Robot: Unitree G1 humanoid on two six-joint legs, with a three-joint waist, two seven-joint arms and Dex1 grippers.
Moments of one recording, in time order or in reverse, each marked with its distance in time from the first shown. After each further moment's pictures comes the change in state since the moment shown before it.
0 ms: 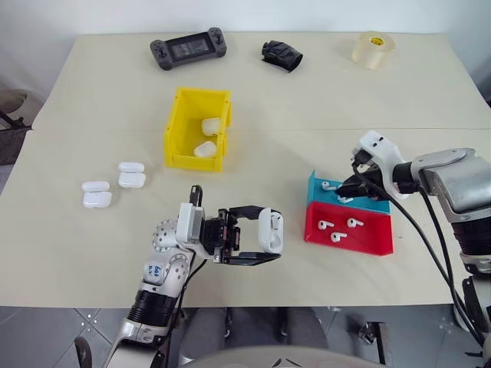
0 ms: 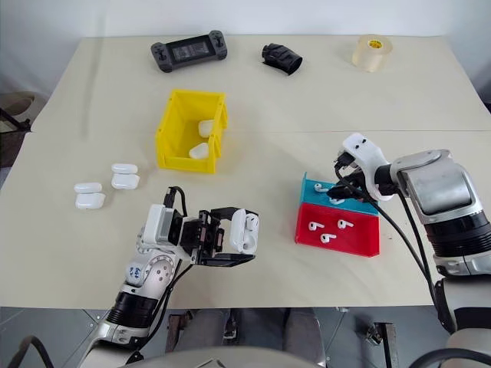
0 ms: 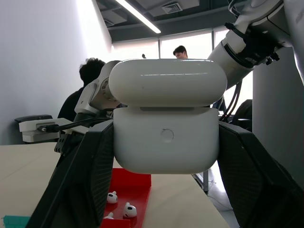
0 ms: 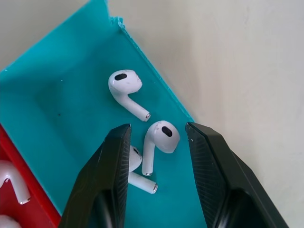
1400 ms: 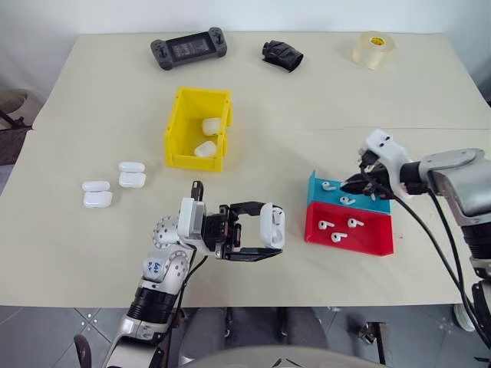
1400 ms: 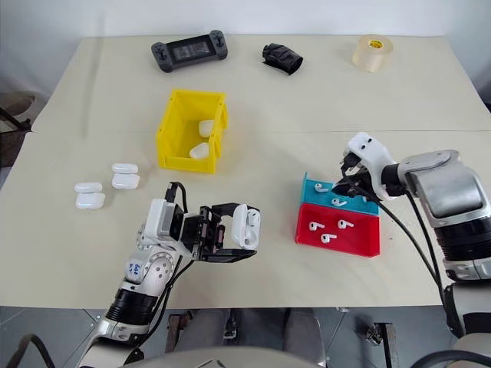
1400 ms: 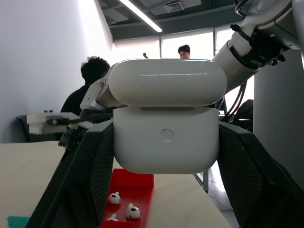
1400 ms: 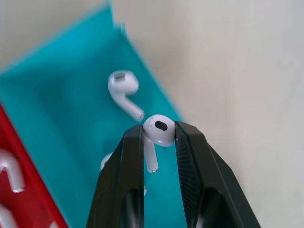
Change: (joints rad) left arm -0.022 0.007 0.000 -0.009 0.000 0.032 0.023; right arm 0.036 -0.063 -0.078 0.013 0.053 -0.170 0.055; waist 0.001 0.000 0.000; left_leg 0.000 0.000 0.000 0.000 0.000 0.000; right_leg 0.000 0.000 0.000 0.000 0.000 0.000
